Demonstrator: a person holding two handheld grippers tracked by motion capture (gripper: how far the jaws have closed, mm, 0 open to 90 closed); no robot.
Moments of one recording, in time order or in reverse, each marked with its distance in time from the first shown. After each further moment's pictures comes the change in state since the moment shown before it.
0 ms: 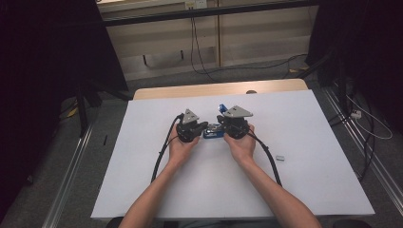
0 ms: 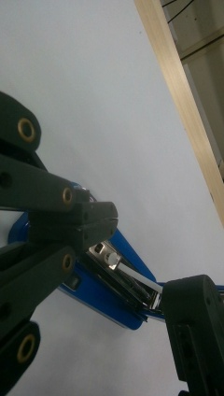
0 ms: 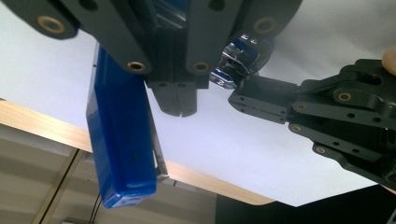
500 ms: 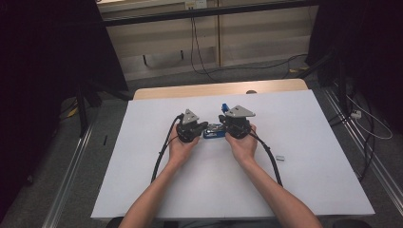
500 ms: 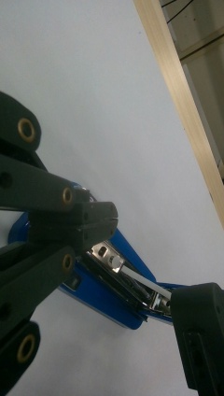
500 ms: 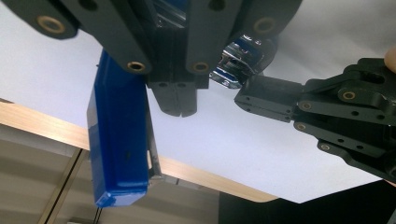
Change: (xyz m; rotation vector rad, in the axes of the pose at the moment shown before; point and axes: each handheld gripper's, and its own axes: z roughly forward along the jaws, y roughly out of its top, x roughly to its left) left arm 0.000 0.000 0.000 -0.003 0.003 0.005; right arm -0.003 0.000 -0.004 -0.008 -0.013 0.012
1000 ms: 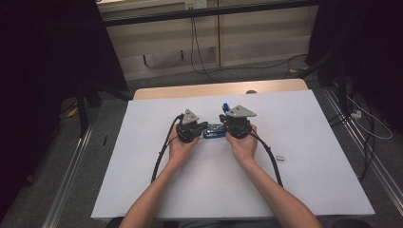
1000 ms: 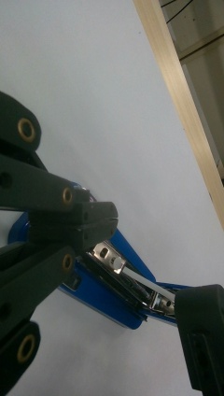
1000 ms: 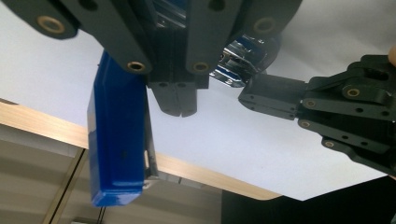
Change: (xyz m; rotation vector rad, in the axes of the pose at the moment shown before) left arm 0.000 -0.001 0.000 -0.004 -0.004 -0.004; right arm -0.002 0.000 -0.001 -0.004 -0.006 0.017
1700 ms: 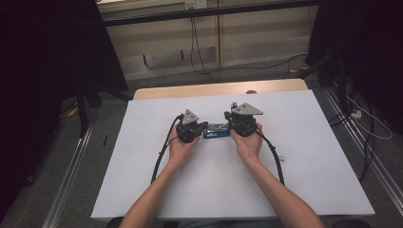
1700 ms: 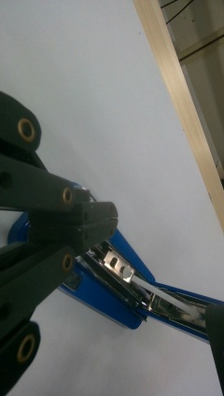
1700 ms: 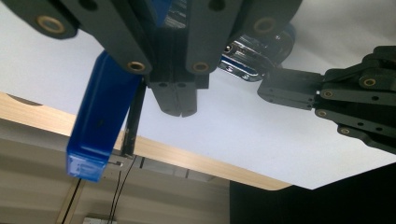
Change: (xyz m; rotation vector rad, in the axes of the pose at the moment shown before) left arm -0.001 0.000 0.000 0.000 0.006 0.003; right arm -0.012 0.003 -0.009 -0.022 -0.024 0.021
